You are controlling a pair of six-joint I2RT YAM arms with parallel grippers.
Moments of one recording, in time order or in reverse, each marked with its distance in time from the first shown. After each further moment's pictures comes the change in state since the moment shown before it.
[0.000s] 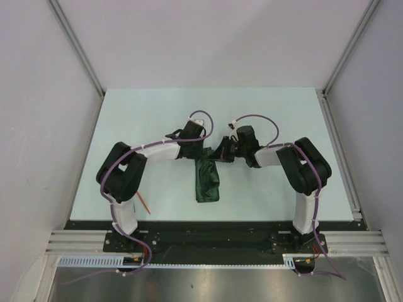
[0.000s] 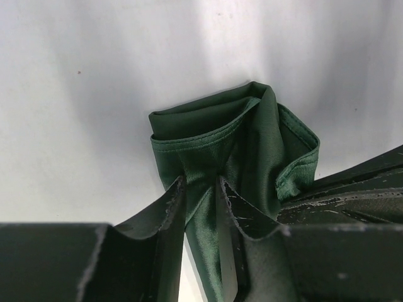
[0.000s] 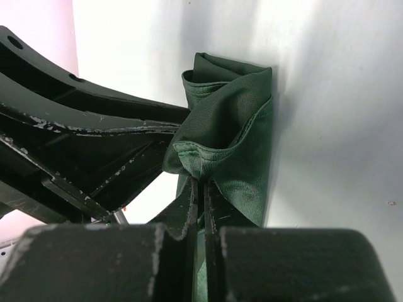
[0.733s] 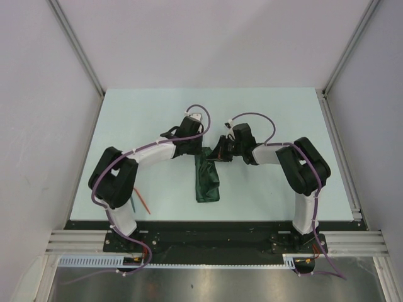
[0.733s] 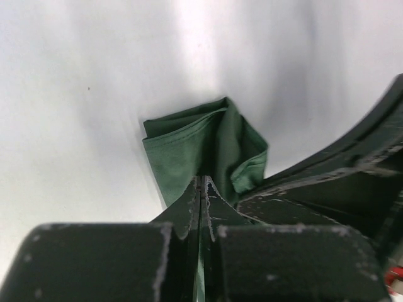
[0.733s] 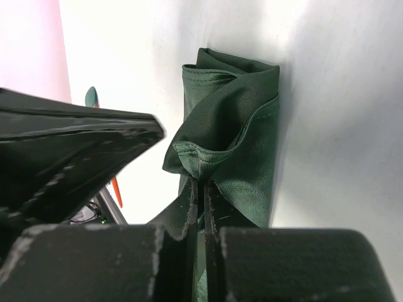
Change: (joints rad) left arm 0.003 -0.079 -0.002 0.006 0.000 -0.023; right arm 0.026 0.000 0.061 -0.117 0.014 -0.033
